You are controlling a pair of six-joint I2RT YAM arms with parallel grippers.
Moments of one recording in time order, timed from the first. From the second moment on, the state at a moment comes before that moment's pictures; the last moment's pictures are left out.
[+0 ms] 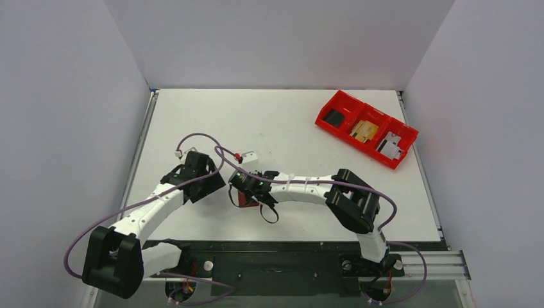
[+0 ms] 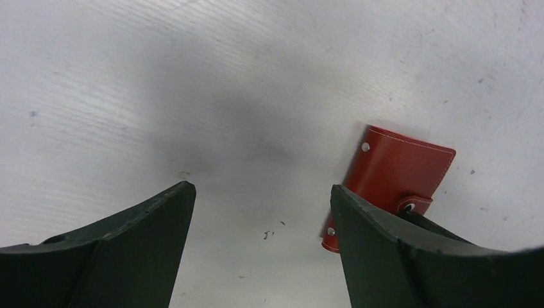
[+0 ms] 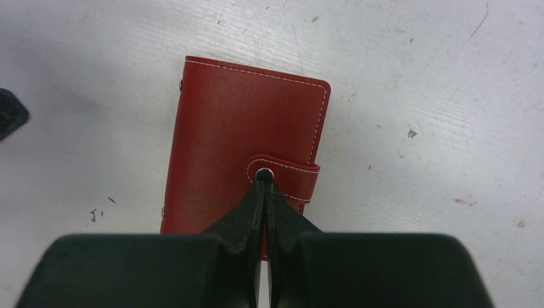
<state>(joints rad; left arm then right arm) -0.31 1.14 0.66 -0.54 -0.18 -0.80 1.12 2.01 1.41 -0.47 0.47 0.66</state>
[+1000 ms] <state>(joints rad) -0.35 1.28 0.57 -0.34 0.00 -0.91 1.12 1.91 1.34 -0.33 0.50 0.53</state>
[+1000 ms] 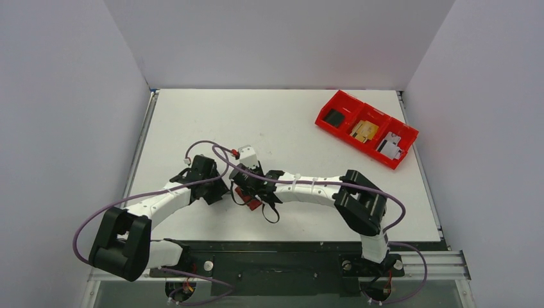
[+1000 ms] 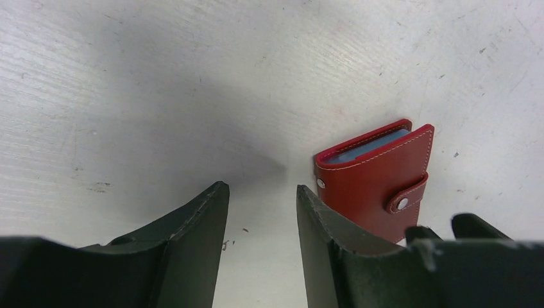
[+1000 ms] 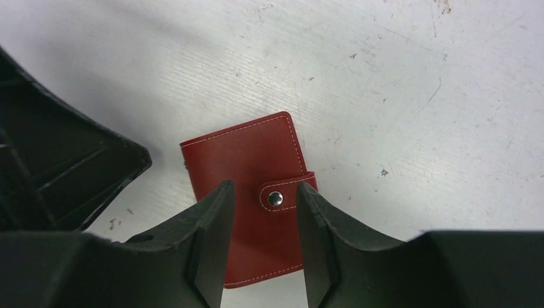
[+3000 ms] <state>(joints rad) -0.37 1.23 0.69 -0.34 0.09 -0.84 0.94 1.62 1.15 -0.33 0.19 0.80</state>
